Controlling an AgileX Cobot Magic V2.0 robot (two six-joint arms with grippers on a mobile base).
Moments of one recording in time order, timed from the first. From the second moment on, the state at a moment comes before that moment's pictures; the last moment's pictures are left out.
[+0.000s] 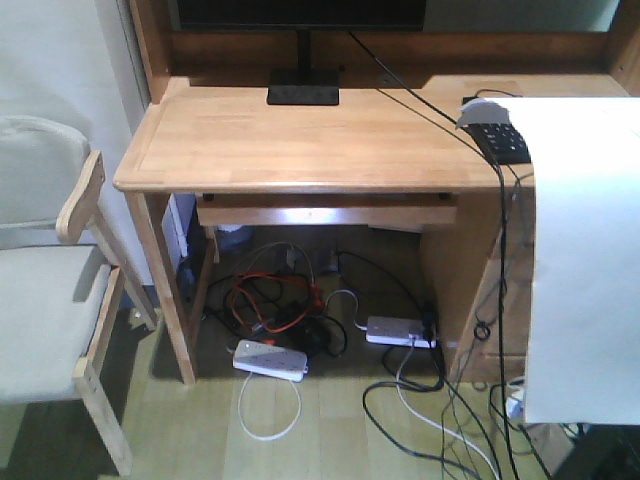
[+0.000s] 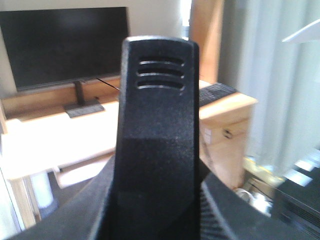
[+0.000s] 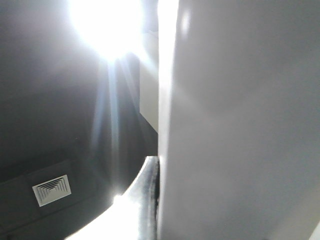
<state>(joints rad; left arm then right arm) -0.38 0.18 -0.87 -0.16 0.86 0.11 0.14 0.36 -0.13 -0.20 -1.12 1.48</state>
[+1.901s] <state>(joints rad) -0.38 0.18 -0.87 -0.16 0.86 0.11 0.14 0.36 -0.13 -0.20 -1.12 1.48</state>
